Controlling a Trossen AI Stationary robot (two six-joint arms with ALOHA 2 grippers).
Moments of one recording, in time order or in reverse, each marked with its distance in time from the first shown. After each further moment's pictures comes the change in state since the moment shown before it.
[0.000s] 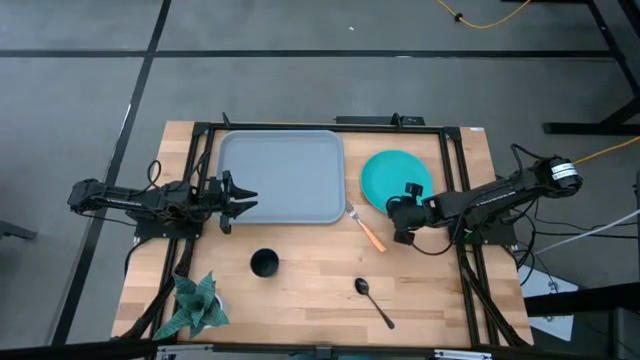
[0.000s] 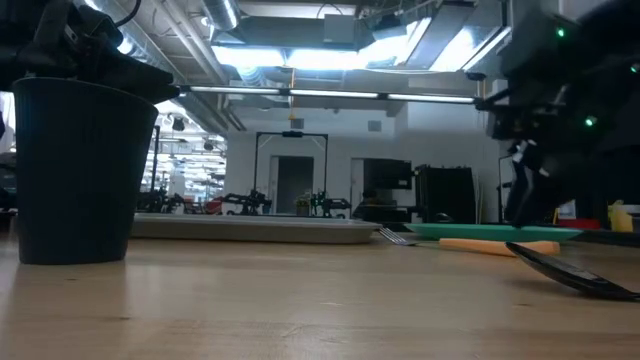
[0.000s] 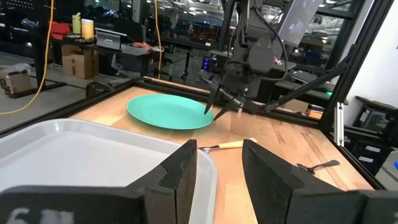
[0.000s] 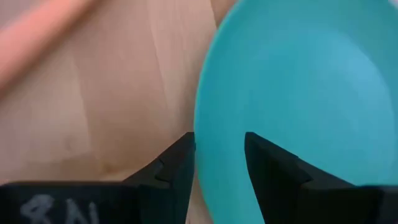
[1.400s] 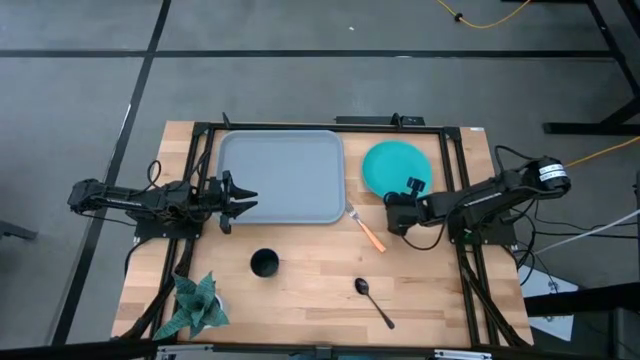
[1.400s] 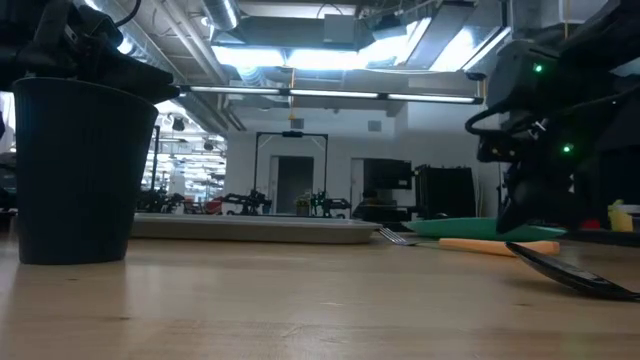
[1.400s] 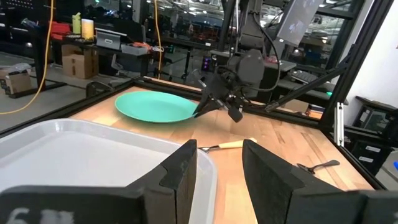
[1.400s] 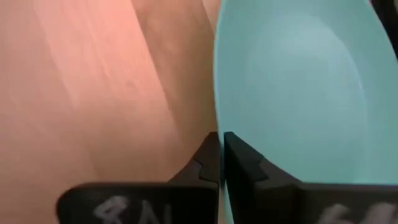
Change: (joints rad) left arm 0.000 0.000 0.000 0.000 0.000 0.000; right arm -0.053 0.130 -0.008 0.091 0.156 0.056
